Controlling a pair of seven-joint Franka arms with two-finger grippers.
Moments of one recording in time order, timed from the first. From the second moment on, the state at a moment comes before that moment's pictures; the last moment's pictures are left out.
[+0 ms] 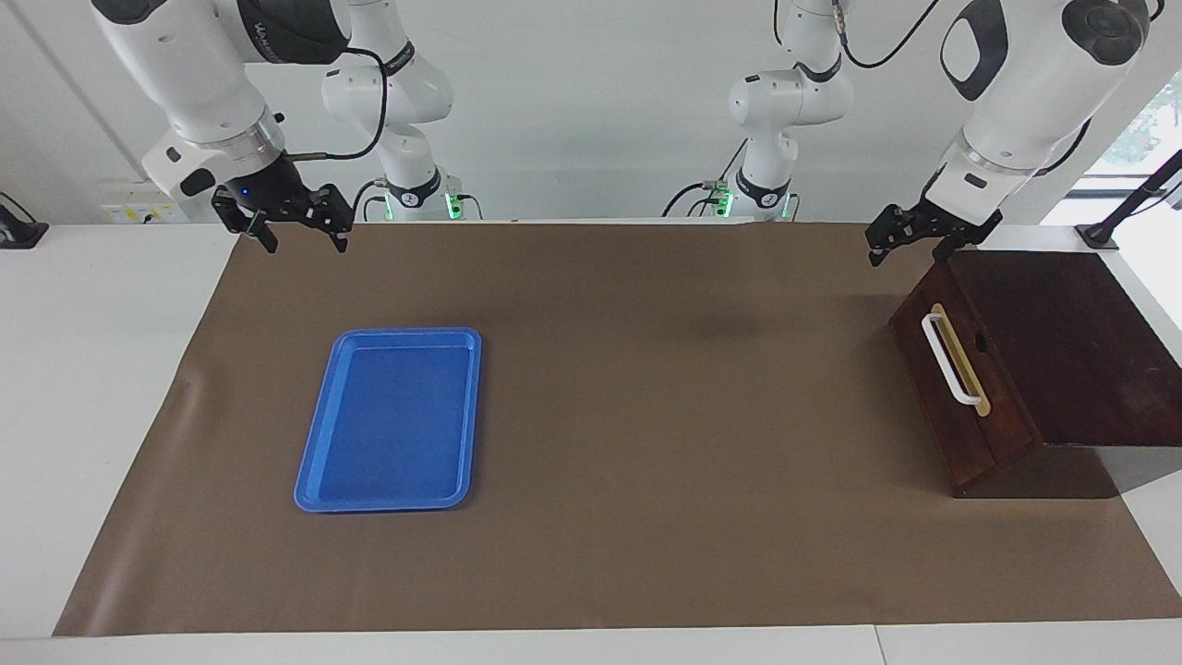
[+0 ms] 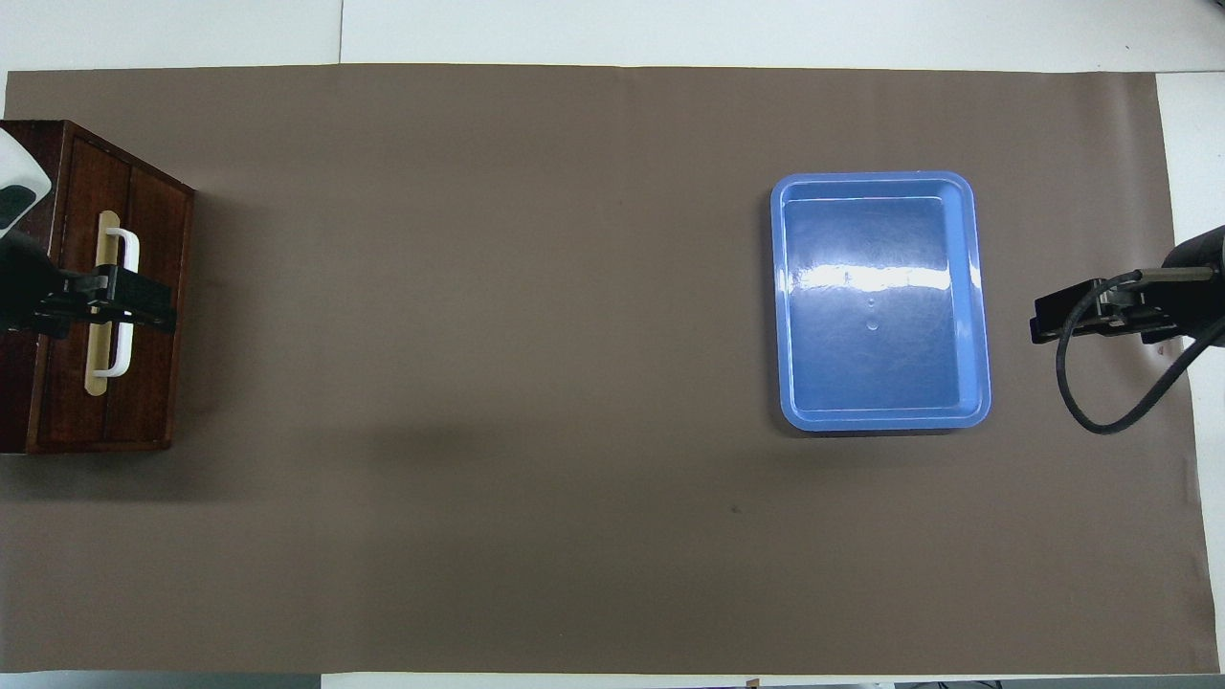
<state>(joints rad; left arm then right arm) 0.02 -0.01 -0.09 -1.64 0.00 1.54 -0.04 0.02 -0.06 -0.01 -1.68 0.01 1.54 0.03</state>
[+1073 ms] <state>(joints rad) 0.02 -0.01 -0.09 -1.64 0.00 1.54 -0.04 0.02 -0.06 -0.01 -1.68 0.01 1.54 0.03</state>
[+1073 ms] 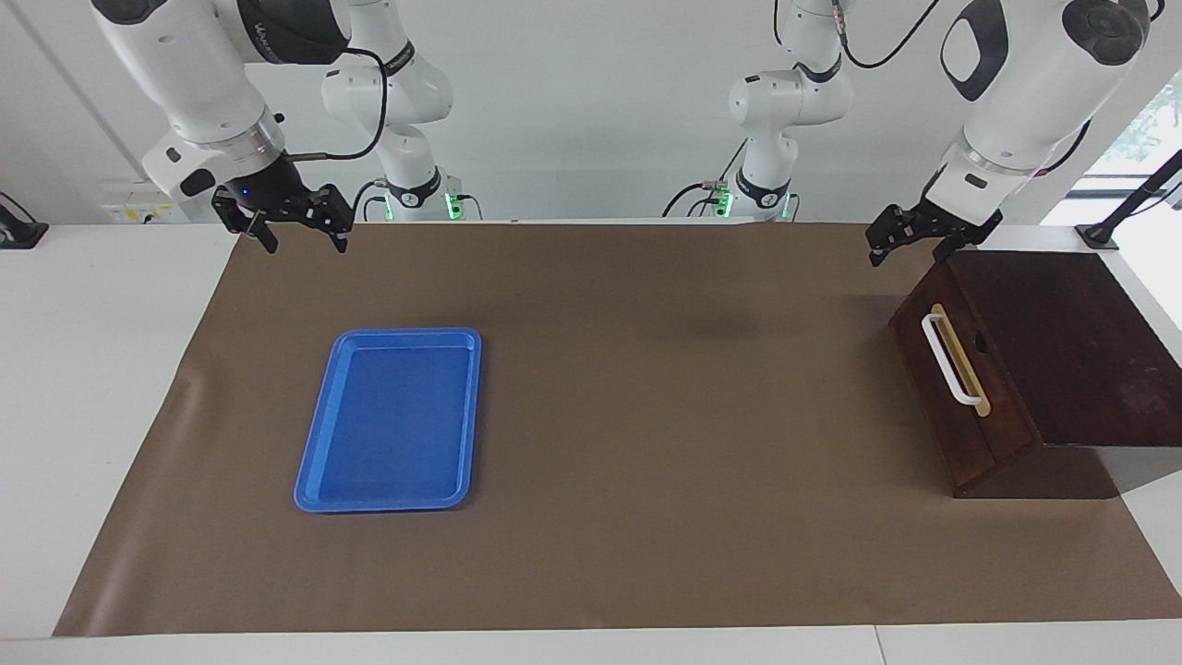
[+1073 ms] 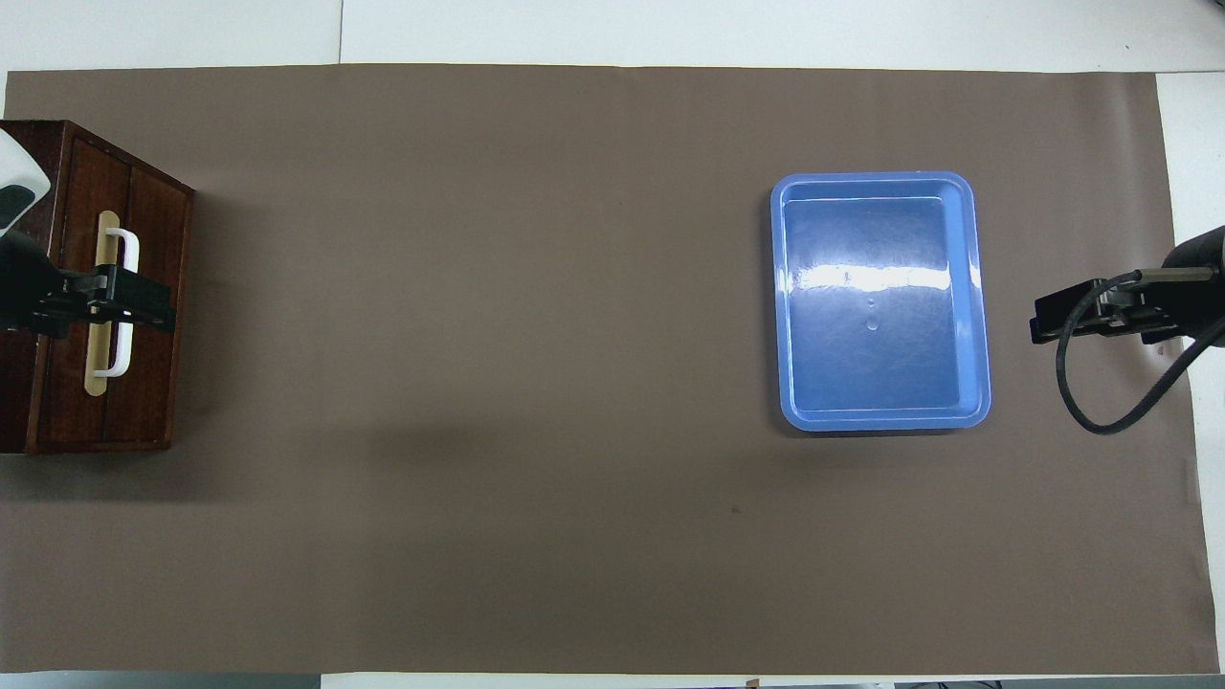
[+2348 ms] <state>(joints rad) 0.01 -0.01 -0.10 -1.79 0.19 1.83 -0.01 0.02 -0.06 -0.01 -1.68 0.01 1.54 0.03</state>
